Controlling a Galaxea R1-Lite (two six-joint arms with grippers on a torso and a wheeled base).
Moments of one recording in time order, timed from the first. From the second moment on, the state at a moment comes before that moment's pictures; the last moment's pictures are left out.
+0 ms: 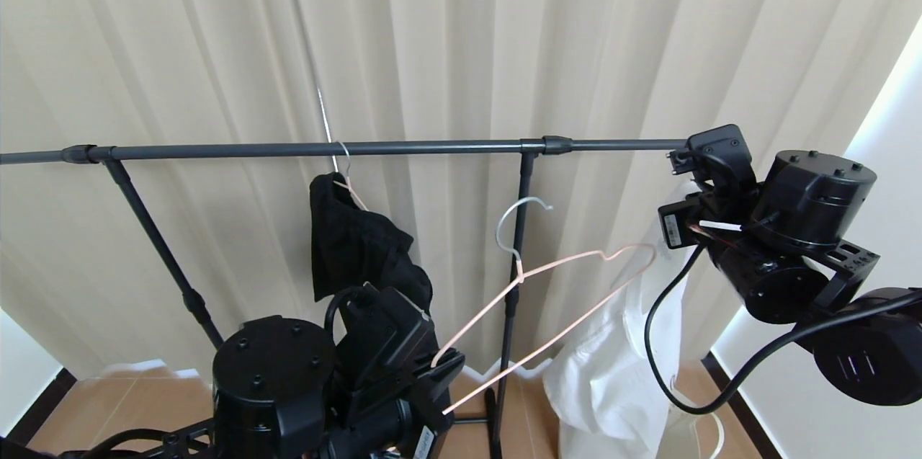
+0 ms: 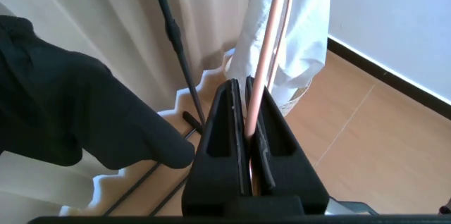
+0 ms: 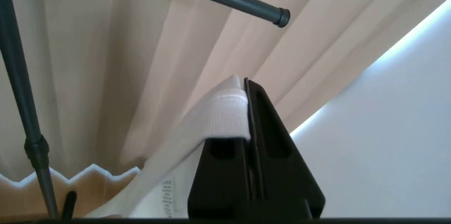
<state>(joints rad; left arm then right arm) -0.87 1.74 -0.40 -1.02 0.10 0.05 0.40 1.78 -0.72 -1.01 -0.62 -0.35</state>
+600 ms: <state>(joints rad) -0.88 1.87 -0.41 -1.19 0.11 0.00 0.43 1.84 -0.71 -1.10 -0.65 -0.35</state>
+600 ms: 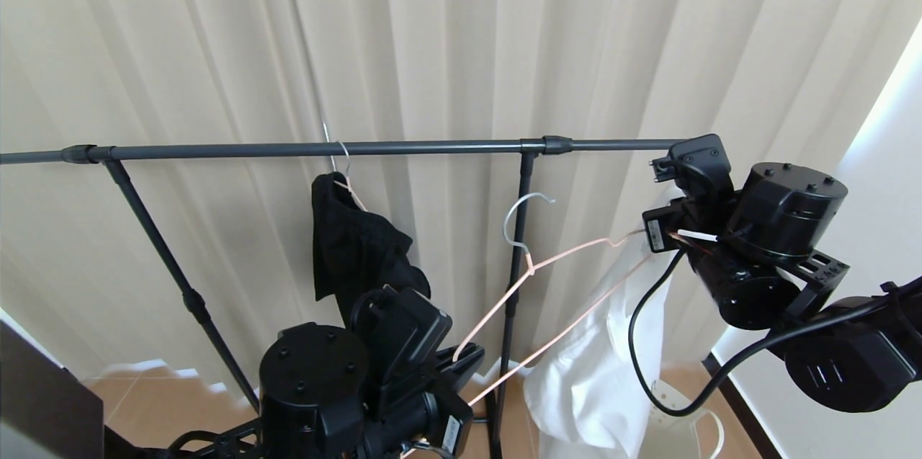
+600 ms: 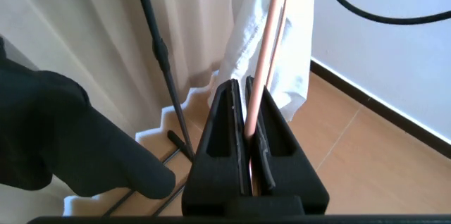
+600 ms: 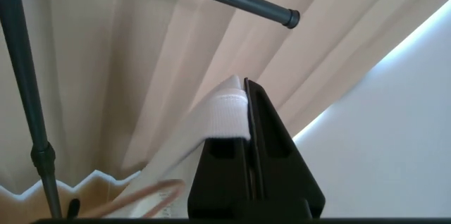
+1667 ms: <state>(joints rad) -0.88 1.90 -0.43 -1.19 0.11 -0.04 0.59 1.79 -0.66 -1.10 -0.73 -0.35</state>
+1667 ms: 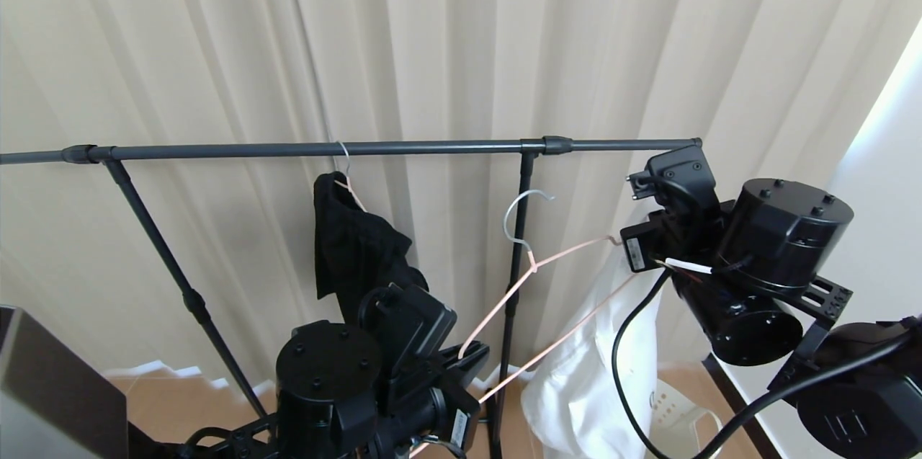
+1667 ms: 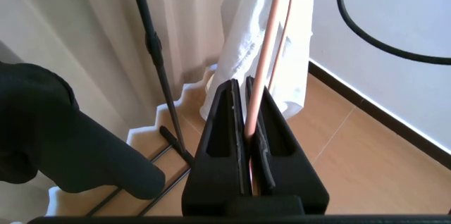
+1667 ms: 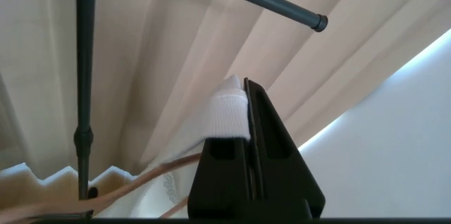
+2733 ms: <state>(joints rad) -0.88 1.90 -0.43 -1.19 0.11 -0.04 0.92 1.70 -0.57 -1.15 -0.79 -0.36</state>
